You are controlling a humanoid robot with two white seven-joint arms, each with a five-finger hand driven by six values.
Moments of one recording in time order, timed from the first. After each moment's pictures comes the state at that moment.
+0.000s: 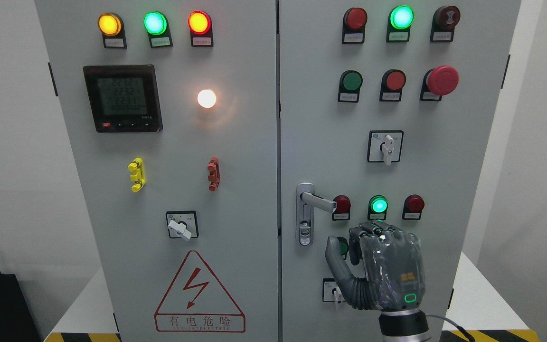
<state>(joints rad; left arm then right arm) 0.11 -0.05 0.00 0.00 0.11 -0.11 -0.07 -0.36 0.04 0.15 -1.76 1.23 -0.12 -0.34</state>
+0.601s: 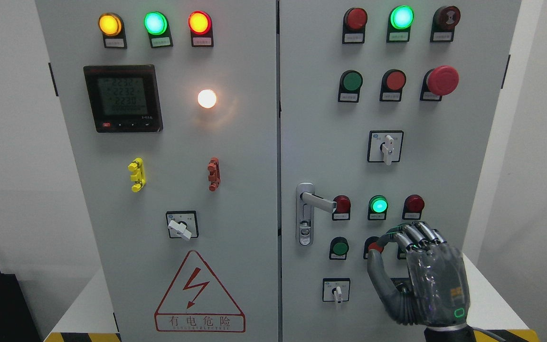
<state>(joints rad) 0.11 -0.05 0.00 0.00 0.11 -0.11 -0.07 -0.31 -0.09 0.06 -1.79 1.06 -0.18 -0.34</state>
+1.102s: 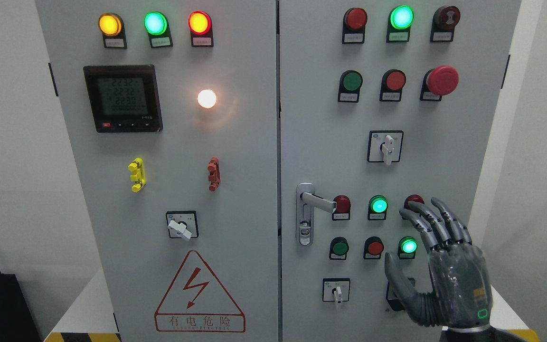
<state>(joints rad) 0.11 -0.05 0.00 0.00 0.11 -0.11 -0.07 -0.29 -0.14 0.04 -1.80 1.03 -0.20 -0.33</state>
